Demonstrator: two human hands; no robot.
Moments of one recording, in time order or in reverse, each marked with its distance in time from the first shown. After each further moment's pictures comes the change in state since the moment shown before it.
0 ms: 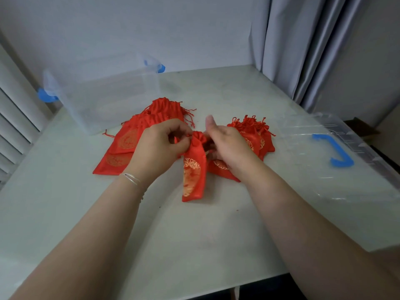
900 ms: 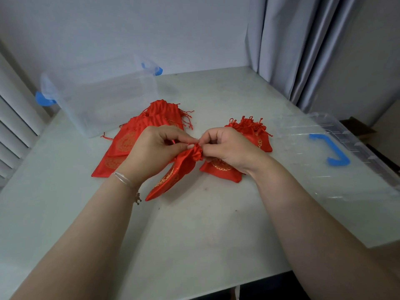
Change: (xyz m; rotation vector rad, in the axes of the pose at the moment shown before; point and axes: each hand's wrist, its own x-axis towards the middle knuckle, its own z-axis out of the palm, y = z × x) left_hand 0.002 -0.002 -0.010 -0.167 -0.165 0.092; right_hand -0.004 -0.006 -0.016 -0.056 -0.236 -0.052
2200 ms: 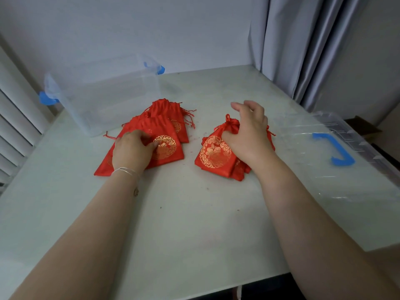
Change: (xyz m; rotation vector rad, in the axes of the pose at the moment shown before) left_hand 0.009 -0.087 -0.014 0.608 0.303 -0.565; right_hand 0.004 0.009 -0.021 -0.675 0.610 -0.003
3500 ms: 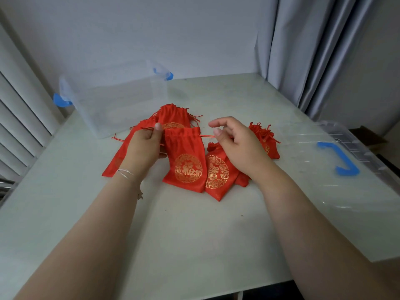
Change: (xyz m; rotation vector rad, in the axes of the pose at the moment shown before) left_hand -0.017 0.034 -0.024 -0.692 -0.117 -0.086; right_hand -0.010 -0.012 0.005 0.344 -0.186 -0.267
